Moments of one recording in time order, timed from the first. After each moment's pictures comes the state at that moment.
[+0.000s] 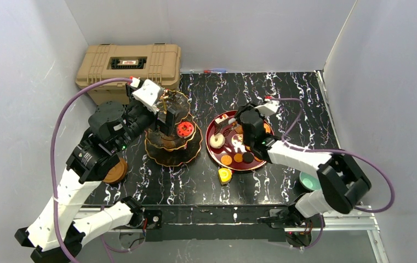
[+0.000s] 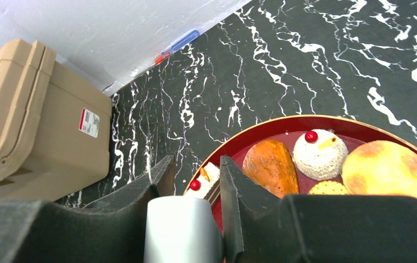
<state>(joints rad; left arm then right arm) -0.68 0.89 1.37 -0.59 -0.10 0.18 0.75 1.47 0.79 0.44 0.78 0.74</state>
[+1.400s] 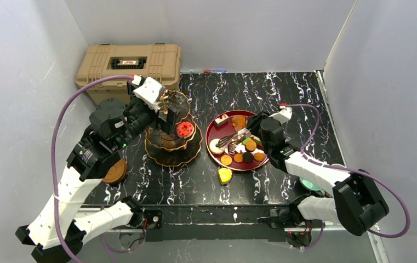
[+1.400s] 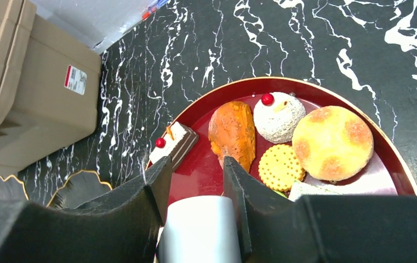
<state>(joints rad) -0.68 0.92 1.39 -0.61 -0.09 0.18 0.62 1.21 0.57 0.32 0.49 0.77</state>
